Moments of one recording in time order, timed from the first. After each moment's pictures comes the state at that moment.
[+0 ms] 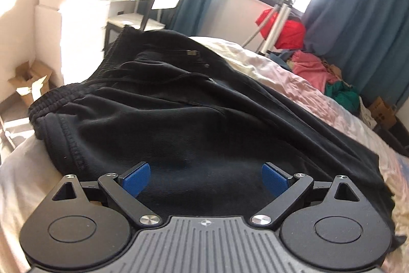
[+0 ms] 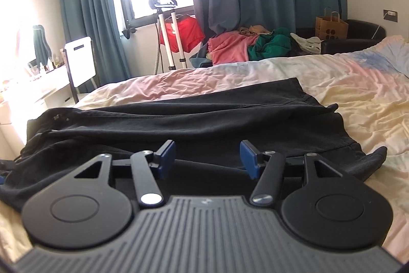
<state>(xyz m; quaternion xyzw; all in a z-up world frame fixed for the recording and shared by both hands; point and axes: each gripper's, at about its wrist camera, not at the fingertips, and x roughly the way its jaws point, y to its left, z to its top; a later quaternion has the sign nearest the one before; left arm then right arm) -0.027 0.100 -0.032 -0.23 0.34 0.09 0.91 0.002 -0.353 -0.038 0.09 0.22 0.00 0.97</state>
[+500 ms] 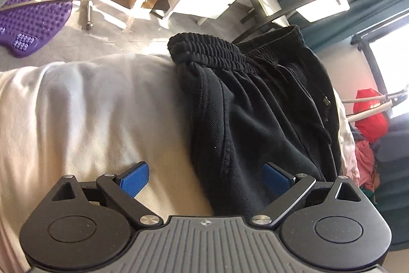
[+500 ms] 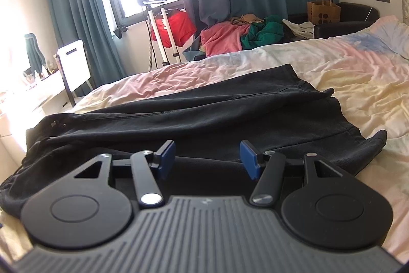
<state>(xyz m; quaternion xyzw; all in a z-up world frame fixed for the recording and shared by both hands) -0.068 0.227 -0.084 -0.50 0.35 0.26 0.75 0.008 -0.366 -0.041 0.13 0.24 -0.01 0.96</state>
